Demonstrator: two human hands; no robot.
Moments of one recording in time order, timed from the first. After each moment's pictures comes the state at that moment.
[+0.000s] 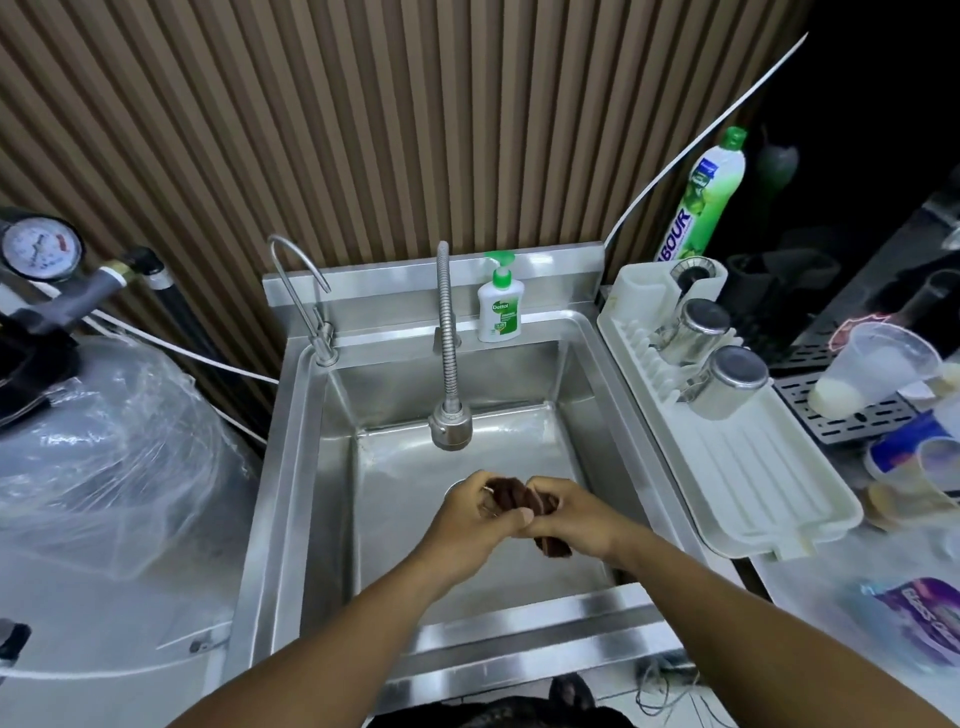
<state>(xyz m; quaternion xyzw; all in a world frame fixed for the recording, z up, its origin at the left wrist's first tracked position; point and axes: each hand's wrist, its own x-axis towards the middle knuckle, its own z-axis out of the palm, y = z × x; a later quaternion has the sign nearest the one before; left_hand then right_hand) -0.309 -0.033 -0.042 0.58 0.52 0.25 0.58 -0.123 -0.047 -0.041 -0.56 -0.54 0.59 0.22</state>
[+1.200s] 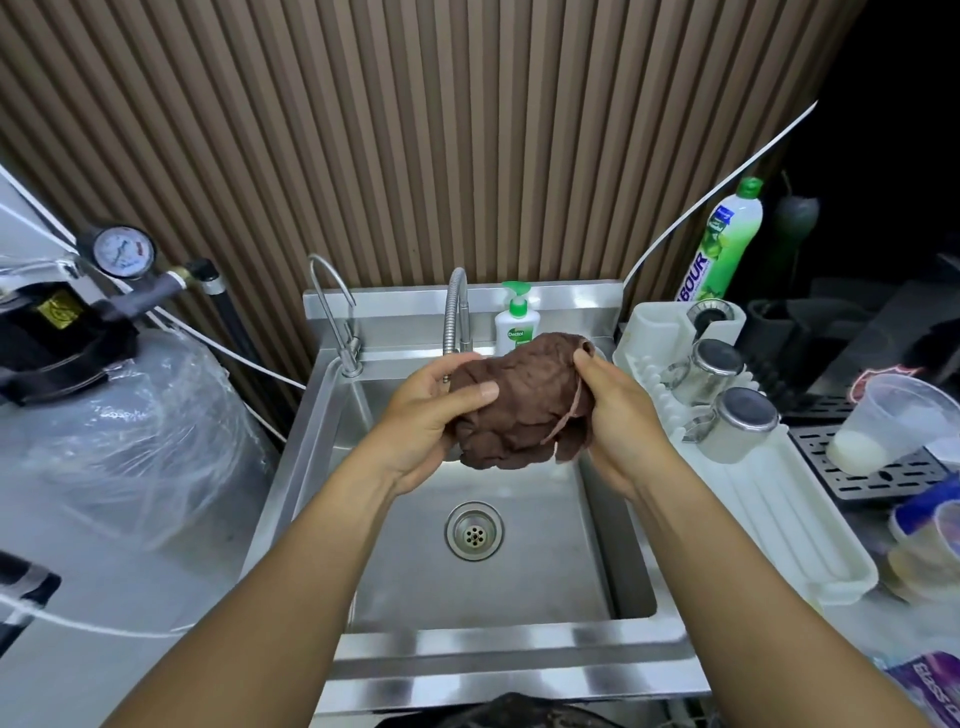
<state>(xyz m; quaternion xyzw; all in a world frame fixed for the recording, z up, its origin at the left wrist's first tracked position) -0.314 0.011 0.089 0.43 0.38 0.45 0.68 -0.119 -0.014 0.105 -0.51 -0.38 0.55 0.54</state>
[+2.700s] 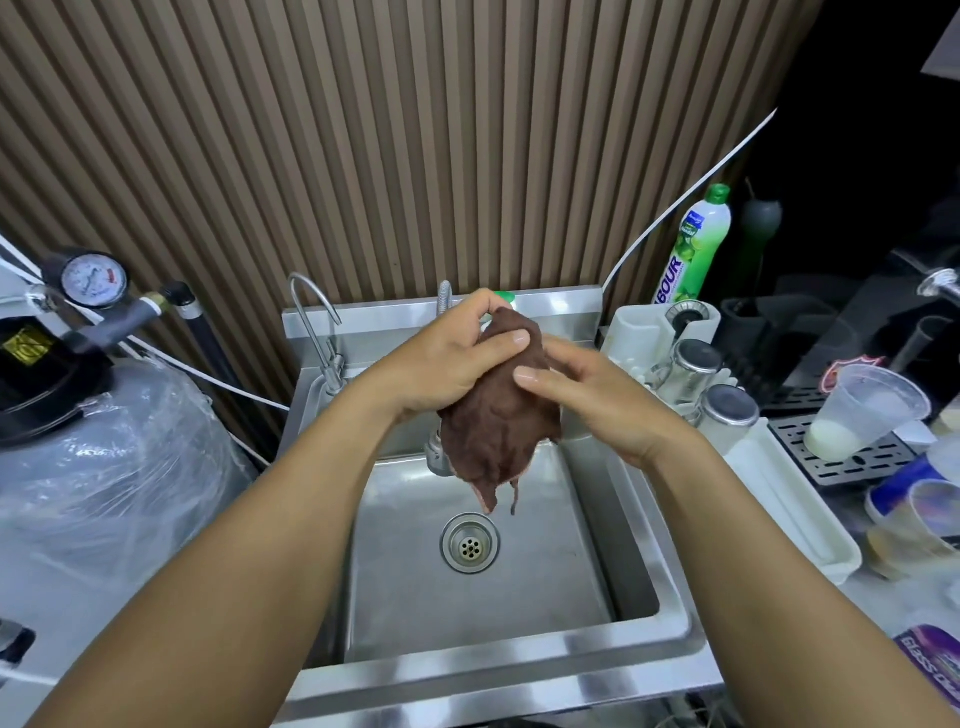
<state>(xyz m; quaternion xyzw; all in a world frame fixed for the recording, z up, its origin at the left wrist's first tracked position) -0.304 0.046 0.168 0.73 0.36 0.28 0.51 -0.113 -0.006 0.138 -0.45 -0.60 0.52 0.41</state>
